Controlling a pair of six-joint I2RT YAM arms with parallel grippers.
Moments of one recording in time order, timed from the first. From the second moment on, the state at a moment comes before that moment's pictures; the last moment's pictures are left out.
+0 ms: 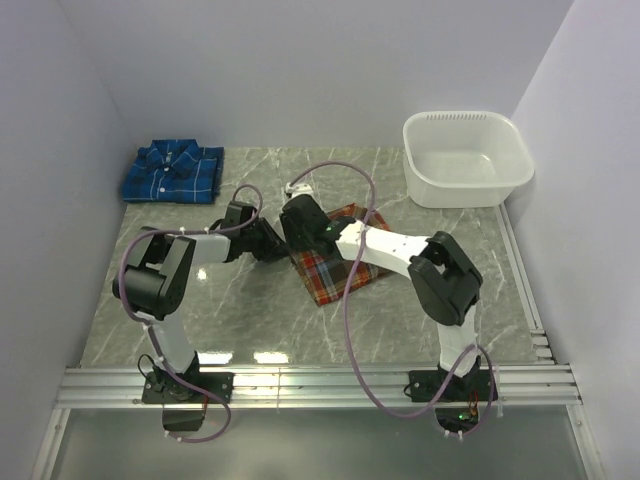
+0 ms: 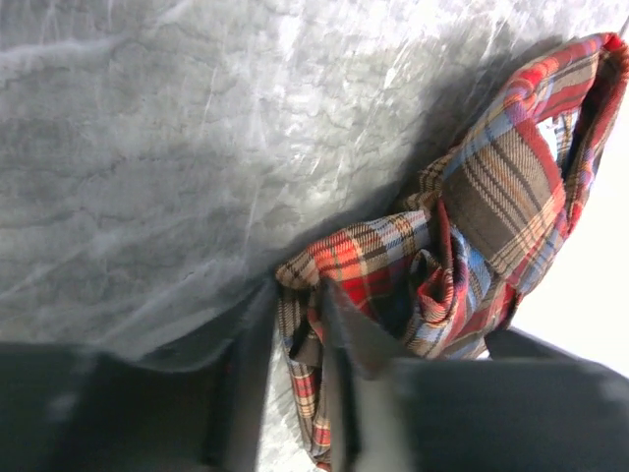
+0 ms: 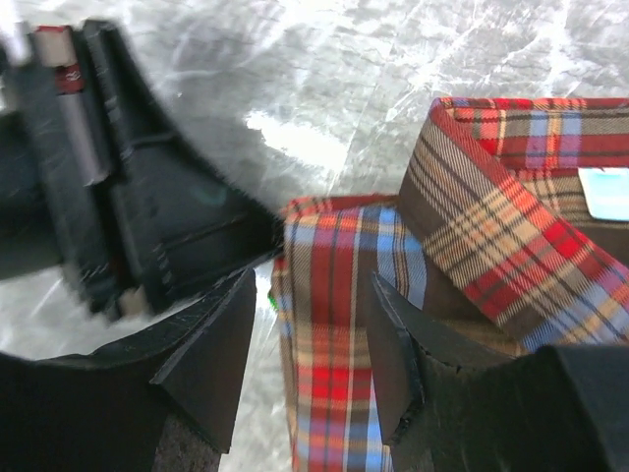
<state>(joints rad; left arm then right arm) -0.31 1.81 0.88 0.12 0.37 -0.94 0.85 1.93 1.42 -0.26 0.27 0.38</state>
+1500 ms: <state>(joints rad) -0.32 1.83 0.82 0.24 0.38 -0.96 0.91 2.00 1.52 -0.30 0.46 0.32</state>
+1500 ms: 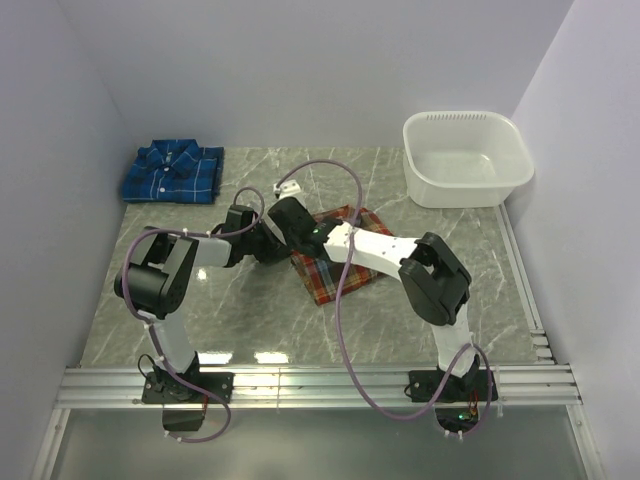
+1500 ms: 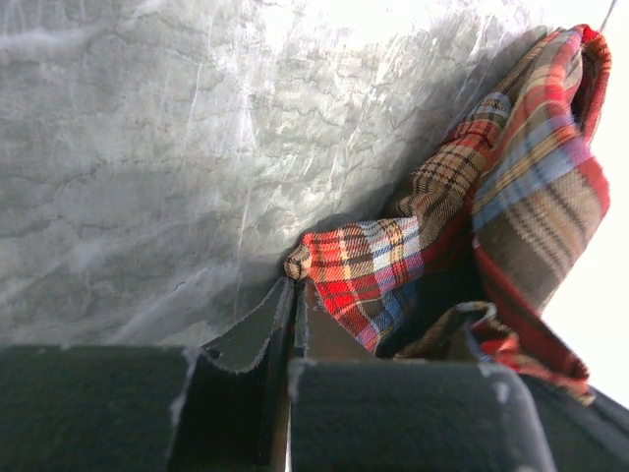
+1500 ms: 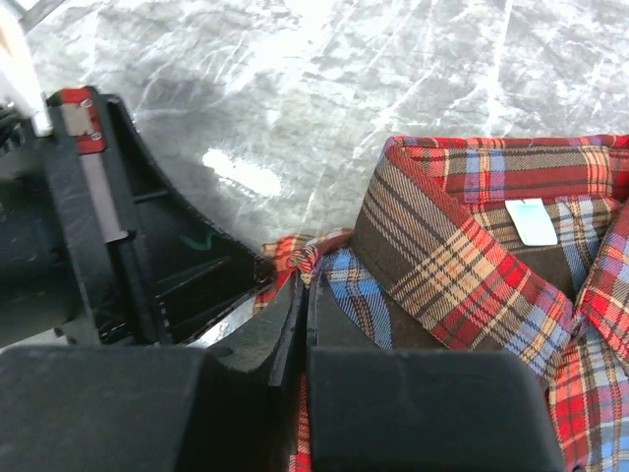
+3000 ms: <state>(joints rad) -0.34 1.36 0.76 -0.05 0.13 -0.95 0.67 1.45 0.94 -0.04 0.10 0.61</state>
